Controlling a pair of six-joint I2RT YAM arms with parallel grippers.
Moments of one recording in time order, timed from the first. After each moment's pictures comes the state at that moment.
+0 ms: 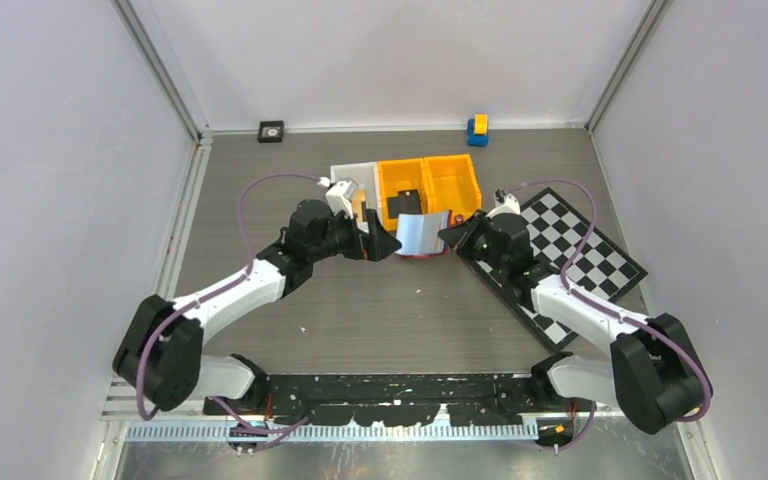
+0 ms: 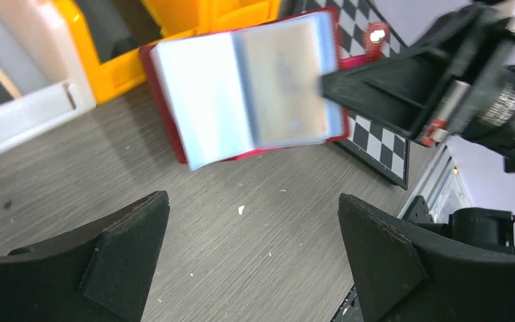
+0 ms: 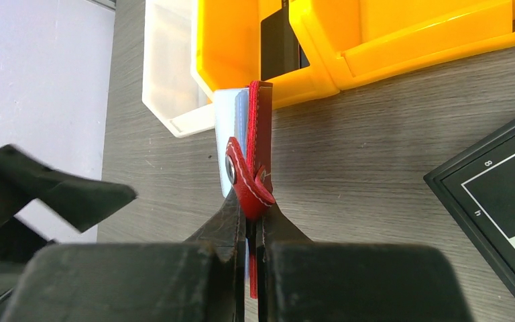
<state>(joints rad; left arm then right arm) -0.62 1.29 0.75 0.20 0.30 -0.52 0.45 1.20 0.54 0.28 -0.04 0.83</state>
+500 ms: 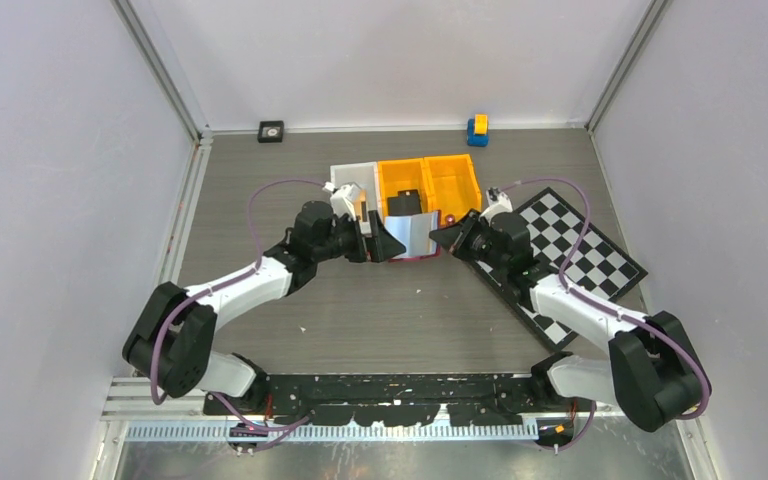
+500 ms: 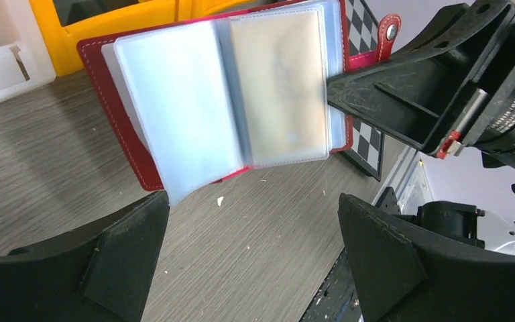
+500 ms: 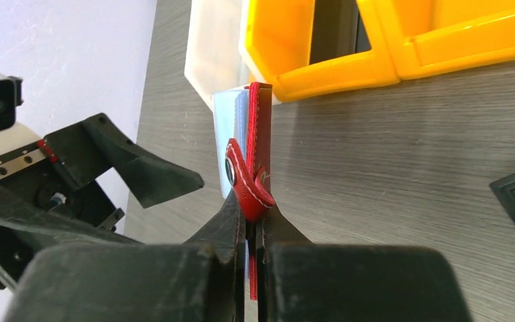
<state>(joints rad) -0.57 1.39 0.73 0.27 0.41 -0.66 0.45 1.20 0.54 0.33 -0.16 0.84</state>
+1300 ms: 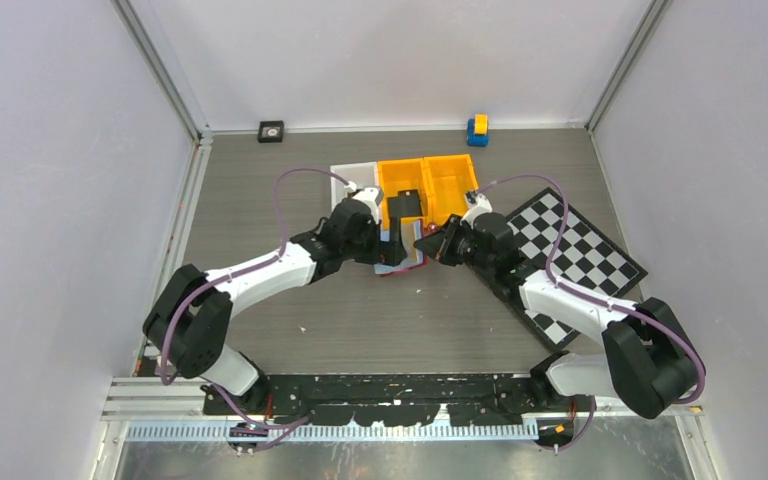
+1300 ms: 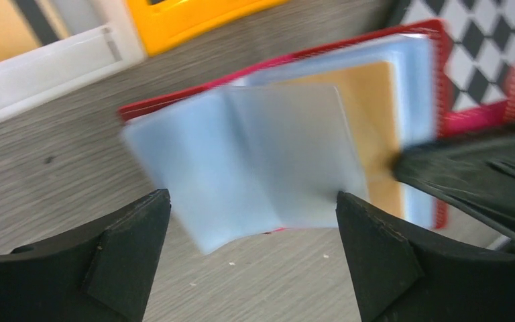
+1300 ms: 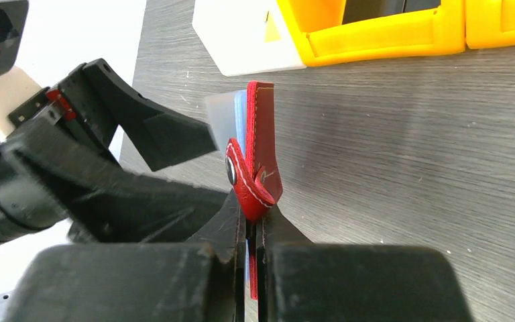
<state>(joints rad) -0.71 1.51 0.92 -0.05 0.05 -0.49 0.55 1.27 0.59 0.32 -0.20 0.80</state>
